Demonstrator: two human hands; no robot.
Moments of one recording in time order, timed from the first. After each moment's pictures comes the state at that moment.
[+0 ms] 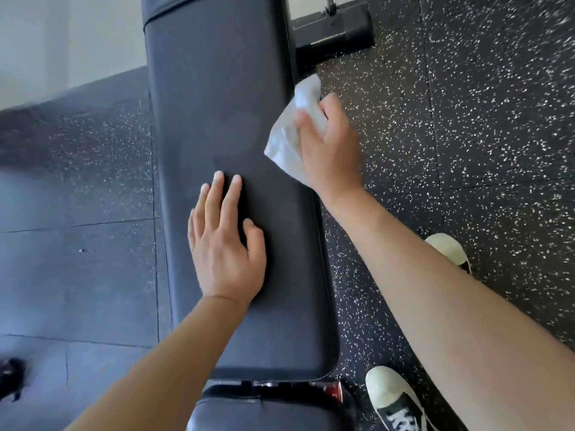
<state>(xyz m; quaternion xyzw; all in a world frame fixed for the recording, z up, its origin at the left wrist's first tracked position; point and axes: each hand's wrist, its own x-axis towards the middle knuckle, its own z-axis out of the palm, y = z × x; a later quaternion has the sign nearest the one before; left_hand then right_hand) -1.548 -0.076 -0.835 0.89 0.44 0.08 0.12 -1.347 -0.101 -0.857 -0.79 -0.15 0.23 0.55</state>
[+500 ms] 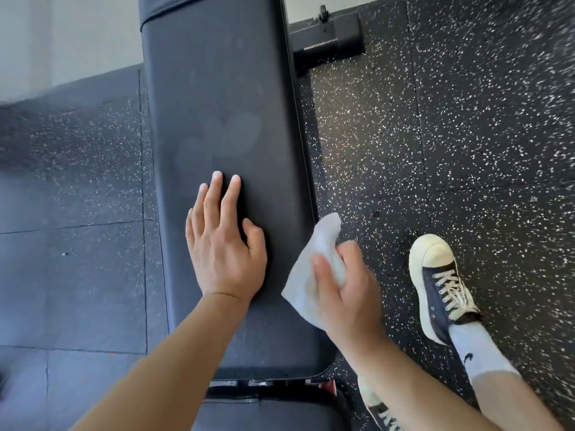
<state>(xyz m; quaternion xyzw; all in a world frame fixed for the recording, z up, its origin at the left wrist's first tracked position) -1.551 -0.074 -0.843 0.89 0.44 0.10 0.09 -1.476 -0.242 -0.849 -0.80 -0.16 0.26 0.51</state>
